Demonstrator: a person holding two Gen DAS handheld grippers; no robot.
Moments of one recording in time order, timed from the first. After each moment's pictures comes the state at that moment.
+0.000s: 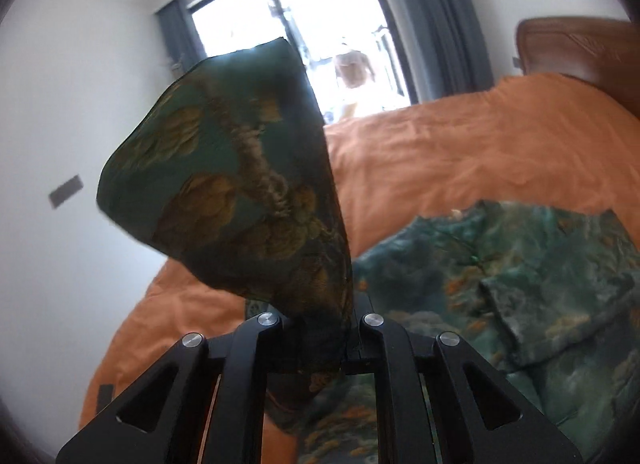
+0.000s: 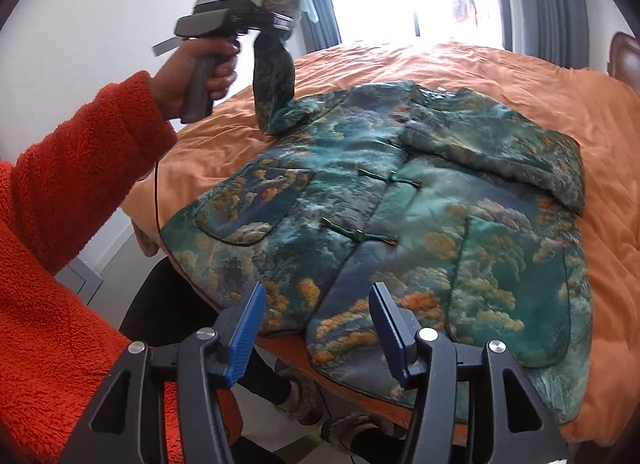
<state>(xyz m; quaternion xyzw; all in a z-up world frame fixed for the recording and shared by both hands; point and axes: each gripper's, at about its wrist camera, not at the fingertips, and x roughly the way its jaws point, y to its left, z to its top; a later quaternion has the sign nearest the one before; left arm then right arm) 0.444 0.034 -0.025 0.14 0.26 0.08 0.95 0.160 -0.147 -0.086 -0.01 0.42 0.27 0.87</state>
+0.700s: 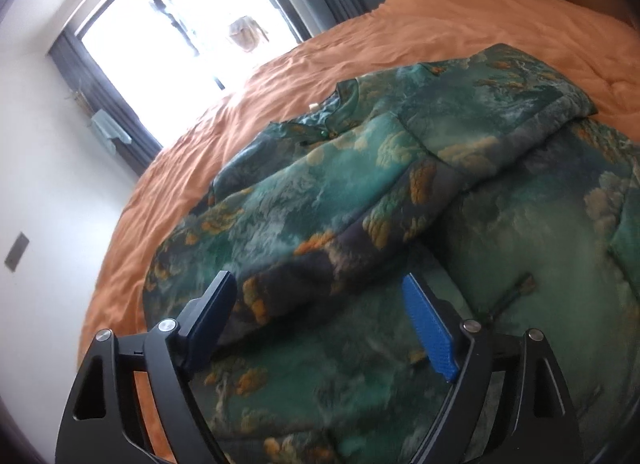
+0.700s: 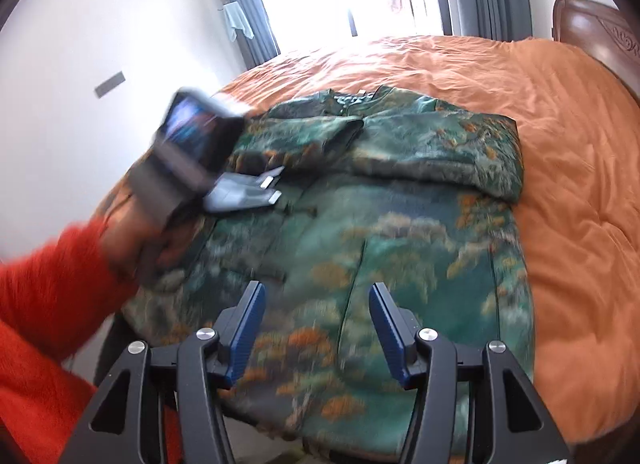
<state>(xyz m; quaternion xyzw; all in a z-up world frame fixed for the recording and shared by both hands) 0.377 -0.051 -0.140 0.24 0.34 -0.03 0.91 0.233 -0.215 -0.077 0.05 0.43 0.19 0.88</state>
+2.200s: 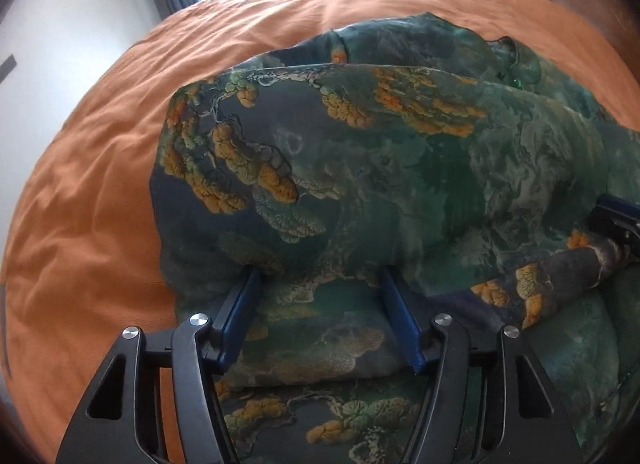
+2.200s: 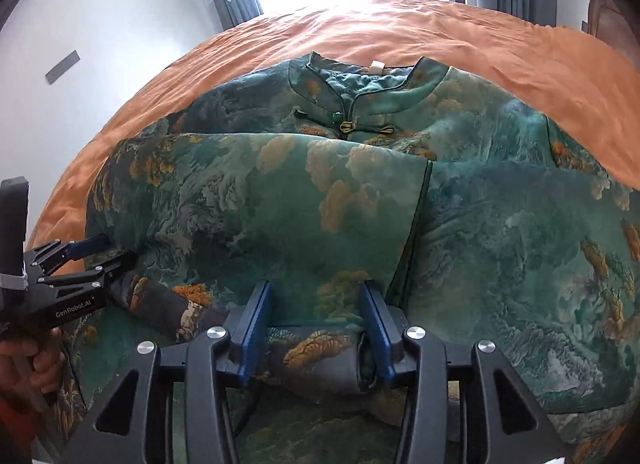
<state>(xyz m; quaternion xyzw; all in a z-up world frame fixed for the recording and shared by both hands) 0.496 0.090 -0.199 0.03 0.49 0.04 0.87 0.513 -0.108 -0.184 0.01 0.48 0.17 0.86</state>
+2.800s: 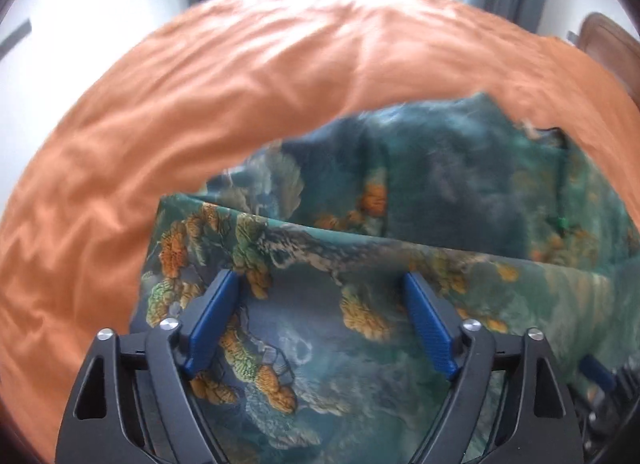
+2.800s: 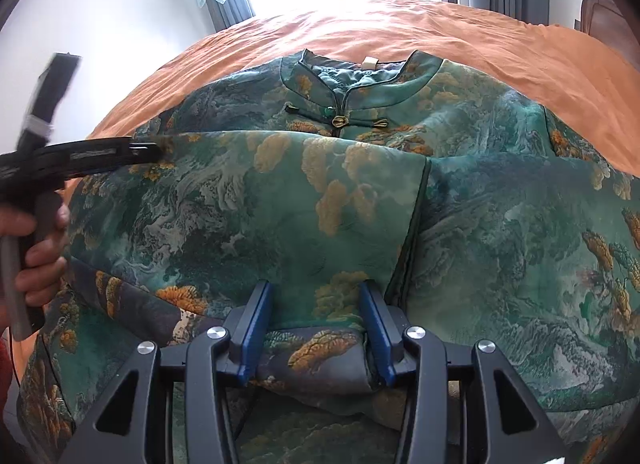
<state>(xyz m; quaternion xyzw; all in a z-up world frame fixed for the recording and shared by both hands) 0.594 0.106 -0.182 -0.06 0.50 0.08 0.86 0.508 -0.109 -0.189 0.00 0.48 0.15 0.87</state>
